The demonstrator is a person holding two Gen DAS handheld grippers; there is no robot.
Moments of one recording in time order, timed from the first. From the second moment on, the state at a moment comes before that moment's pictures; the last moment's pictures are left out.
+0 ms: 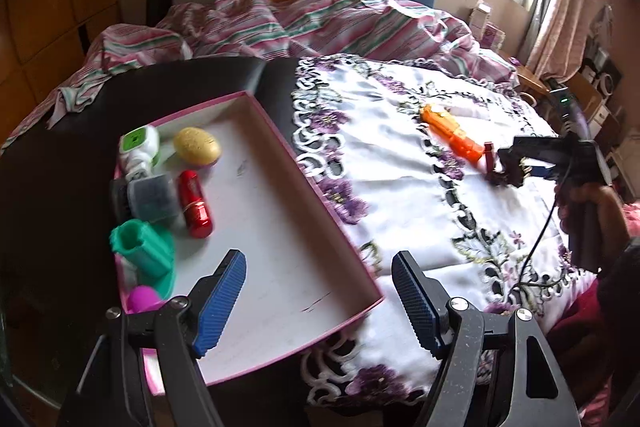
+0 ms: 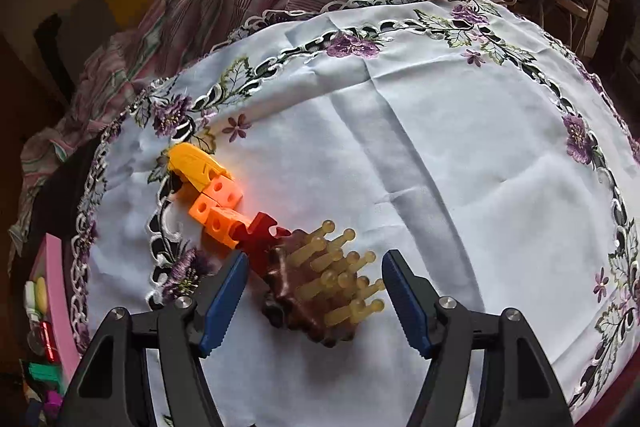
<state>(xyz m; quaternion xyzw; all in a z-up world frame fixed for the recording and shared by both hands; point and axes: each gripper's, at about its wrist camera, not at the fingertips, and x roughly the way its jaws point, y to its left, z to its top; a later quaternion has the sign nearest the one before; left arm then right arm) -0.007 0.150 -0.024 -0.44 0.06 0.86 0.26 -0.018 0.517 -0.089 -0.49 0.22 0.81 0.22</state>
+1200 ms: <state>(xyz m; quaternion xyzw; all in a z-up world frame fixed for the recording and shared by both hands) -0.159 0.401 -0.051 -0.55 0.01 0.75 0.36 0.013 0.543 -0.048 -0.38 0.31 0.84 0.24</state>
